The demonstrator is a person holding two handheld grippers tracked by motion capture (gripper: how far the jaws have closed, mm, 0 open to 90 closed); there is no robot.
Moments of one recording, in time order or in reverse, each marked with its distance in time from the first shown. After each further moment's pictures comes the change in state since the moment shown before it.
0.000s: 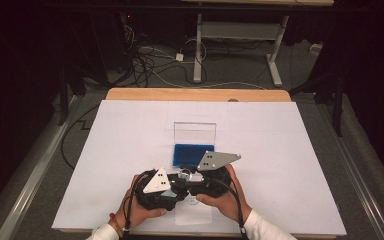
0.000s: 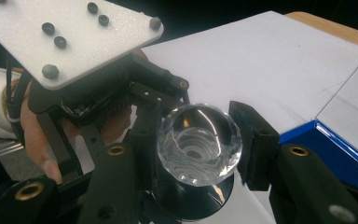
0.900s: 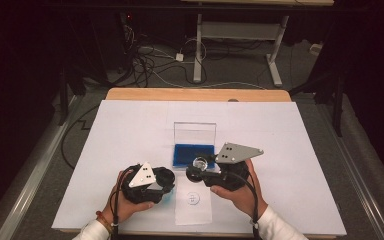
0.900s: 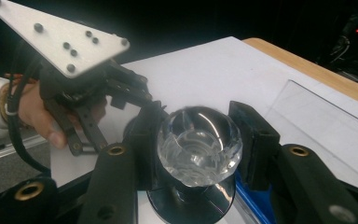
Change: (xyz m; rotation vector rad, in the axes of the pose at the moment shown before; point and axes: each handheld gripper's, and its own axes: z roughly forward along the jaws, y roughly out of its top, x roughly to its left) left arm 0.025 -0.019 -0.024 0.019 0.112 -0.014; right arm -0.014 0.014 -0.043 -0.055 -0.103 -0.032
